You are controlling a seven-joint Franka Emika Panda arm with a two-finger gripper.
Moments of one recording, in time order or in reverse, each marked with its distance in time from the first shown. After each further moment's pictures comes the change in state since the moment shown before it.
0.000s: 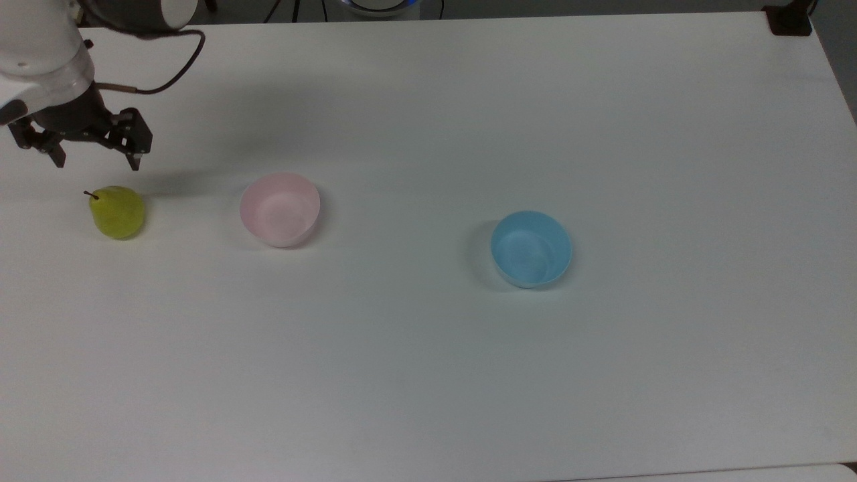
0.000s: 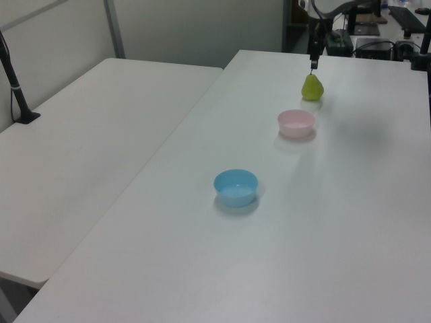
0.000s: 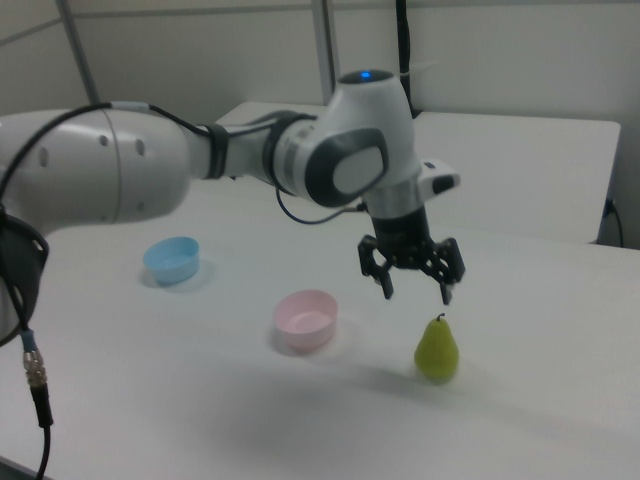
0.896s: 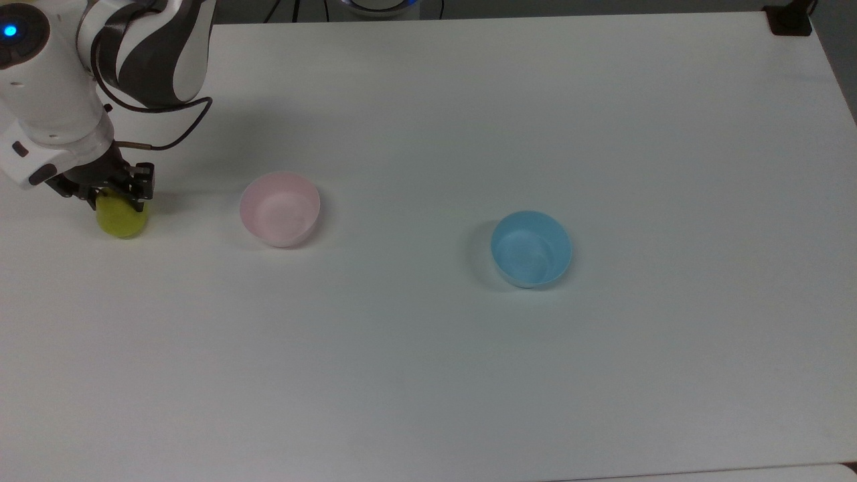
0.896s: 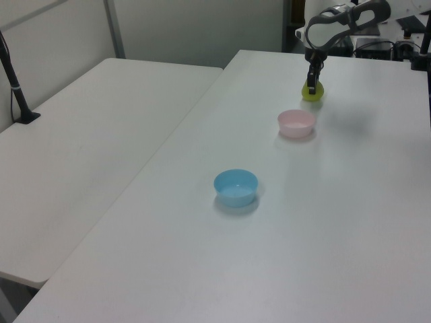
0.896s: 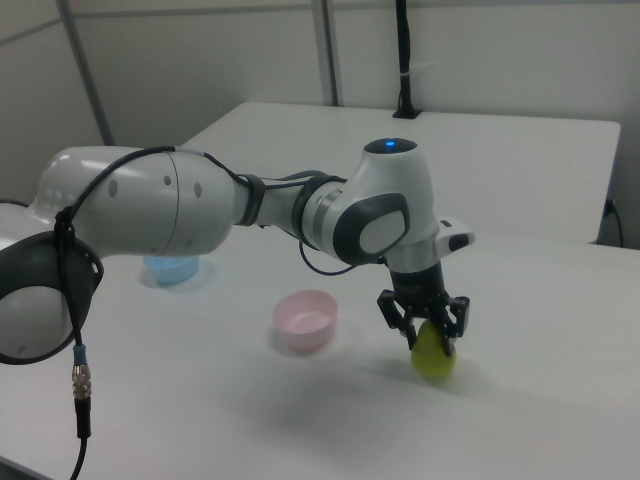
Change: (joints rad) arm -0.016 0.141 -0.001 -0.011 0.000 0.119 0.000
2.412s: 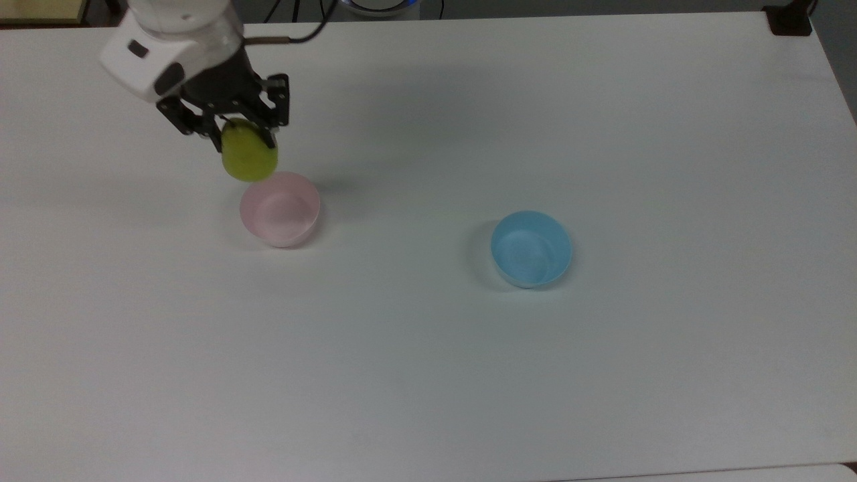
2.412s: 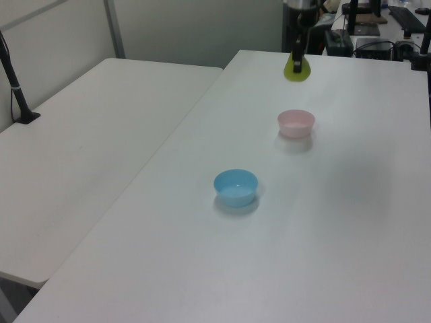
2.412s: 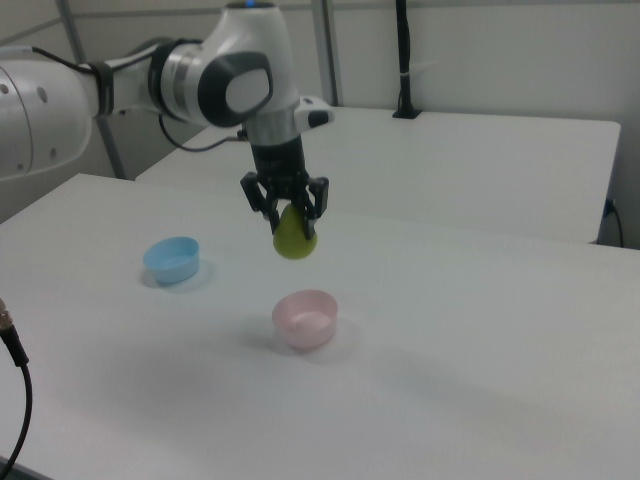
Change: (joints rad) arm 0.245 -0.300 0.061 -0.010 0.081 -0.337 0.165
